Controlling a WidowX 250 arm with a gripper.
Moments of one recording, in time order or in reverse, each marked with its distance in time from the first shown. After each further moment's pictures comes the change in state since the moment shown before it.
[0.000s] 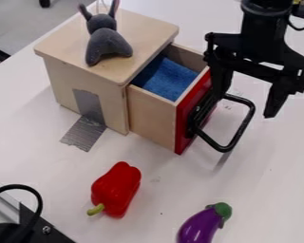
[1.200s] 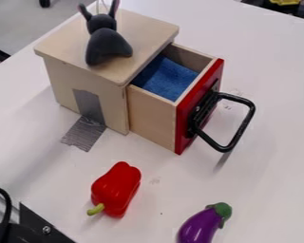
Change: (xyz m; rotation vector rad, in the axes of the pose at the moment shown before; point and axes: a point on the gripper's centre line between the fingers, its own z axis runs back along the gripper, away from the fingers) arm 0.056 0.136 0.080 0.040 -0.085 0.086
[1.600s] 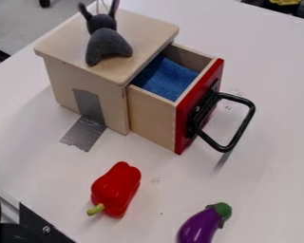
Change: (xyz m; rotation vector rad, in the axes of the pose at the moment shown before) arm -0.008 0.042 -0.001 -0.011 0.033 0.039
